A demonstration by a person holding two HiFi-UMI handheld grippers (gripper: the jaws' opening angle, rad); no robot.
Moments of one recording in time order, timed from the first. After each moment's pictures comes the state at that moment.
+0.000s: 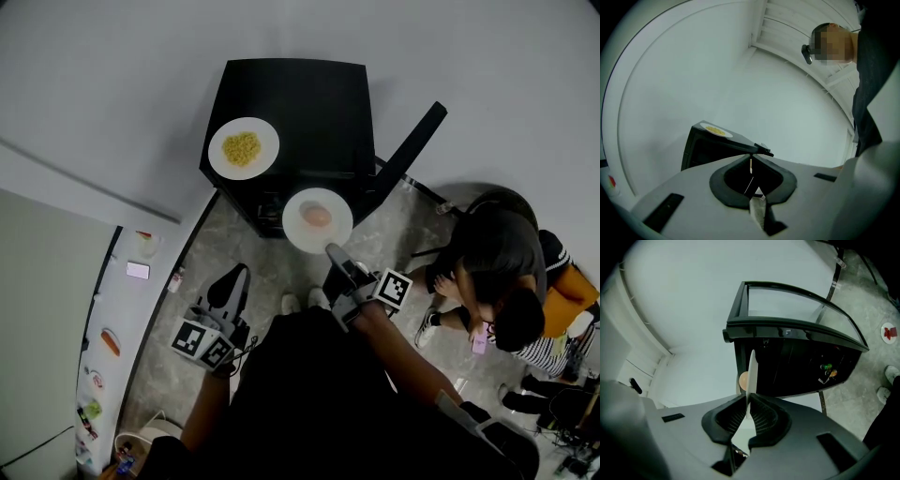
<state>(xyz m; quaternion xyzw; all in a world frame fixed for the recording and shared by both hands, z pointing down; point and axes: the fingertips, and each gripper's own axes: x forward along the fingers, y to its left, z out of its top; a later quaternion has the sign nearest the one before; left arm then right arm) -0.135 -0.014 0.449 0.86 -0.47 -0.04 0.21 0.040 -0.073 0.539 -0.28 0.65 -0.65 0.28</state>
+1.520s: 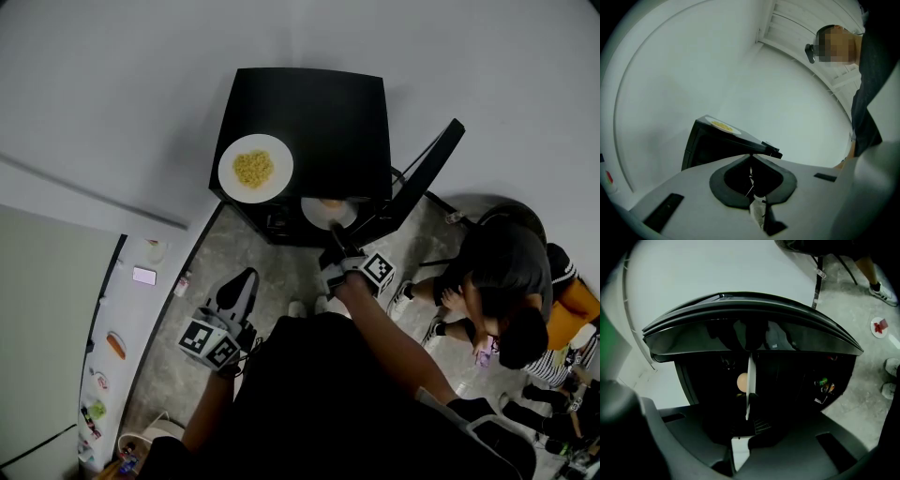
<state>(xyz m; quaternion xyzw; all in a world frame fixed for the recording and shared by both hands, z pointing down) -0.145 -0.061 0.474 0.85 -0.47 -0.04 0.24 0.037 -0.186 0.648 -0.40 0.56 -0.64 0.33</state>
